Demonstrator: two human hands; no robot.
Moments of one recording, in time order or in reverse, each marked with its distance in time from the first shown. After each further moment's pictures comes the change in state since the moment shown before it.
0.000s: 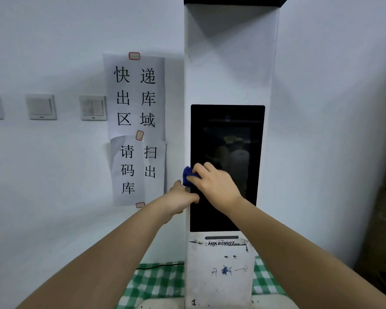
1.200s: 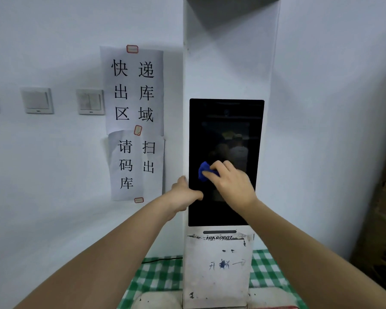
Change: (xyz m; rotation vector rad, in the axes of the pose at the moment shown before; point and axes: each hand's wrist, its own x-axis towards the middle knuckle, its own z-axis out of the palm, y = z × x) left_hand -0.005 0.003 0.011 0.010 0.002 0.022; right_hand -0.034 0.025 0.010 -0.020 0.126 0.084
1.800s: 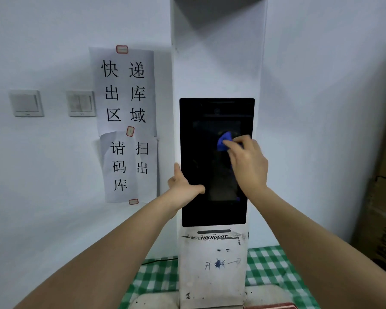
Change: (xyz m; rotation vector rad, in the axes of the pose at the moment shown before) left_hand 0.003 0.016 0.014 0.001 0.081 0.023; right_hand 0.013 0.042 -0.019 0.128 0.170 0.509
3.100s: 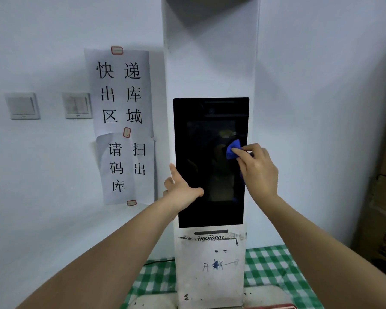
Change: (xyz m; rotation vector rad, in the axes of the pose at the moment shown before) left_hand 0.009 -0.002 0.016 0.115 0.069 -0.054; right_hand -0.021 0.037 -0.003 -0.017 0.047 -0.027
